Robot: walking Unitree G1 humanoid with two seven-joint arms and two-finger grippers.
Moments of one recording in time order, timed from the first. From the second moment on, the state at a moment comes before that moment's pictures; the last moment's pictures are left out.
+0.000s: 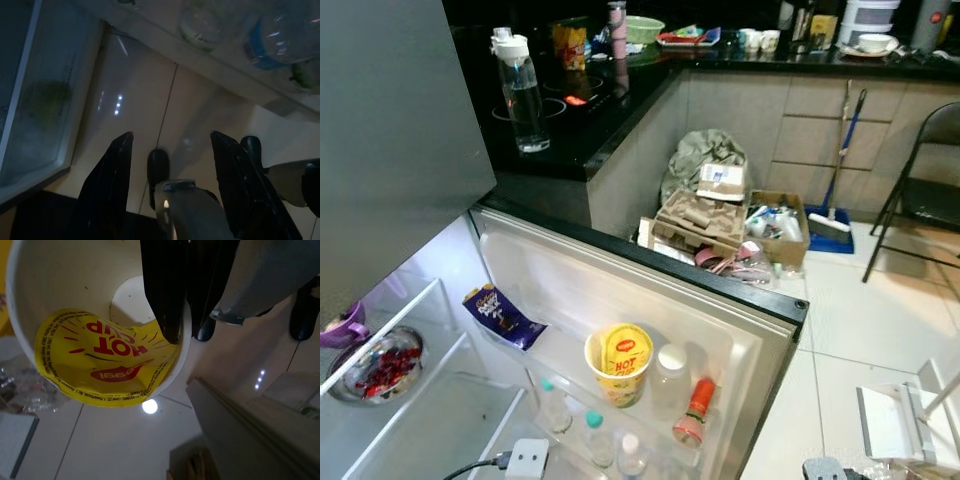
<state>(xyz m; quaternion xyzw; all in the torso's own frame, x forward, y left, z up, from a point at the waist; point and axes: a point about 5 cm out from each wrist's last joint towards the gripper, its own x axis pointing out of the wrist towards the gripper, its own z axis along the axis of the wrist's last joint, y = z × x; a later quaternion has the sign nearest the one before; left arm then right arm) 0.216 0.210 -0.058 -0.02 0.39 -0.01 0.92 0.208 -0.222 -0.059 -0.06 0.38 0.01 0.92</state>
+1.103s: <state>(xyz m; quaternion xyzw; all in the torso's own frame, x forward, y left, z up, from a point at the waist) 0.222 0.209 -0.055 -0.02 0.38 -0.01 0.92 0.215 -0.218 -0.054 -0.06 0.37 0.02 0.93</state>
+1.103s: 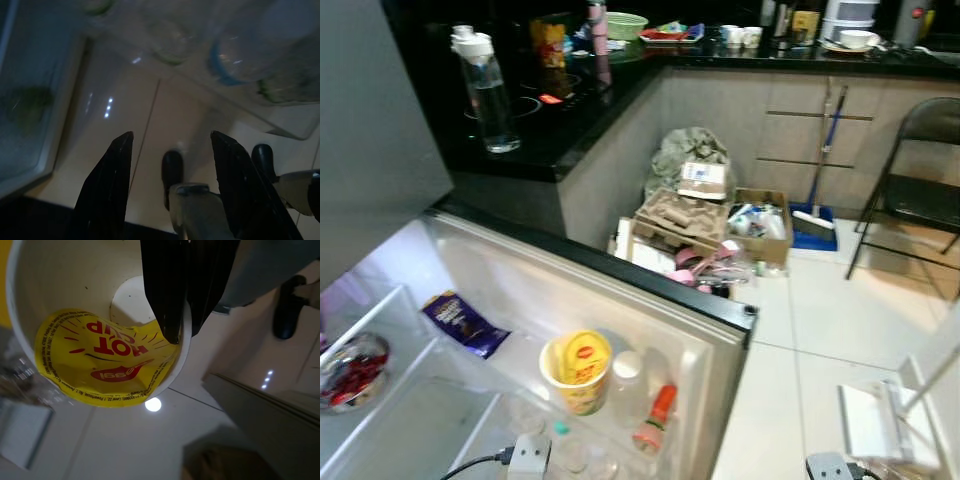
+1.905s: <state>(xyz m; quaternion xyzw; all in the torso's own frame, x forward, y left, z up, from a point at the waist) 0.218 0.207 -0.057 -0.02 0.39 -0.02 0.92 0.202 -0.222 -0.061 -0.05 0.39 0.00 0.92</state>
